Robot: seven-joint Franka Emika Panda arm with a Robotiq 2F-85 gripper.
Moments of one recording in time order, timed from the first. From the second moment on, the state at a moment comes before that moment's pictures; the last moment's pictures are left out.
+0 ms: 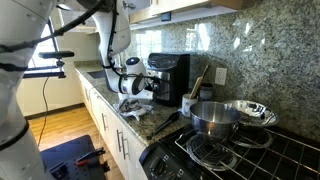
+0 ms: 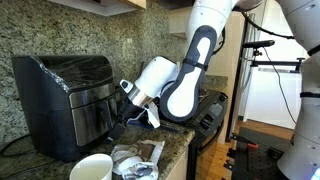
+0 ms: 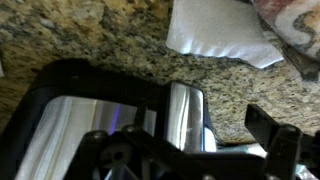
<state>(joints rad) 0.10 0.51 0.24 -2.30 -0.27 3.45 -0.15</state>
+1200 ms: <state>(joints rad) -0.44 0.46 0.70 -2.39 -0.41 3.31 -0.15</state>
